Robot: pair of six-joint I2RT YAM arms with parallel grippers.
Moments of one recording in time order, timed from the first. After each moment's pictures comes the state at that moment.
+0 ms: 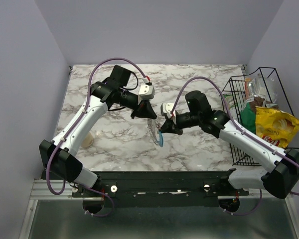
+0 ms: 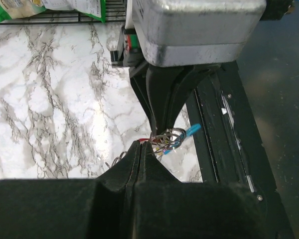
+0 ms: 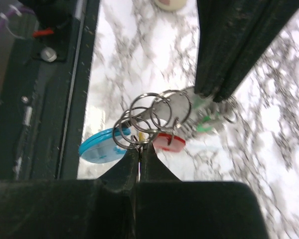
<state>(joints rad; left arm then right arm) -0.49 1.49 1.55 -0.96 1.13 0.75 0.71 1.26 1.04 -0.37 -0.77 -0.54</state>
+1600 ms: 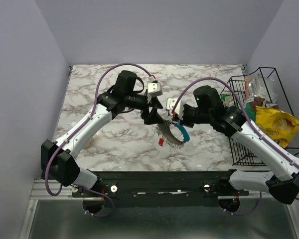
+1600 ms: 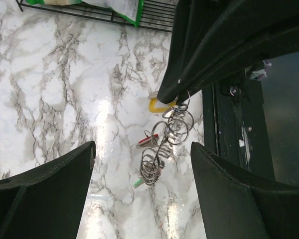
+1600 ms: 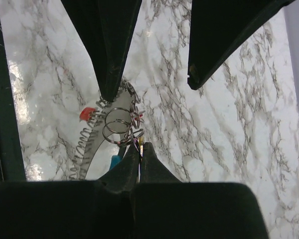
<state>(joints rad) -0.56 1.44 1.33 -0.49 0.96 0.33 0.75 1.18 1.27 -0.72 -0.34 -0.69</state>
